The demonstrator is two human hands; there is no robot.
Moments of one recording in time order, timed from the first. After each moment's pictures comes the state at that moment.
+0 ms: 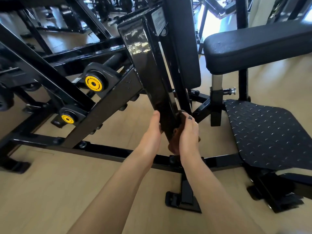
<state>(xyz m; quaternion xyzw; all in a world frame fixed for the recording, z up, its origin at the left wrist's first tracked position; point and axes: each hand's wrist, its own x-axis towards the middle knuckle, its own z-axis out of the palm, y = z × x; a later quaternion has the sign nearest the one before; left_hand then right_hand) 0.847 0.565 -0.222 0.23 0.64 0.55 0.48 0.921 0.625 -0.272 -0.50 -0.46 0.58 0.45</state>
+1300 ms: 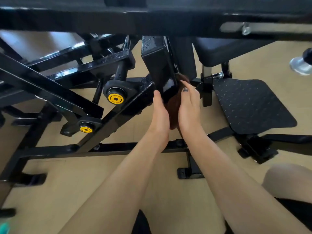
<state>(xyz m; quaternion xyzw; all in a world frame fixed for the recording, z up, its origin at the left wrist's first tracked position) 0.809 0.546 -0.148 0.23 0.53 0.60 0.55 0.871 0.575 -0.145 -0.51 -0.51 0.48 0.50</state>
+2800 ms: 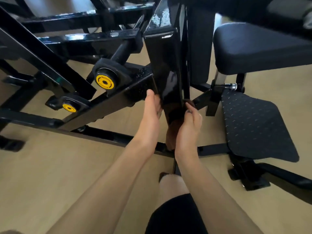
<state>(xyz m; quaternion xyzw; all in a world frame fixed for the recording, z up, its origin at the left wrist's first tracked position) 0.815 0.552 -0.173 0.25 0.55 0.63 0.49 0.891 0.596 -0.219 -0.52 -0.47 0.51 0.50</state>
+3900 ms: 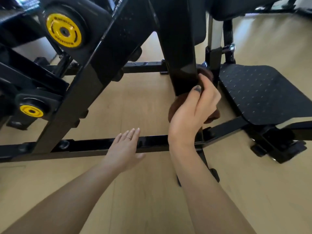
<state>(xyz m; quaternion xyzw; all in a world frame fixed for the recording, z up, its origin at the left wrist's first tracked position) 0.697 0.540 -0.414 0.67 0.72 -0.05 0.17 0.849 0.594 -0.311 -0.51 -0.45 0.20 0.71</state>
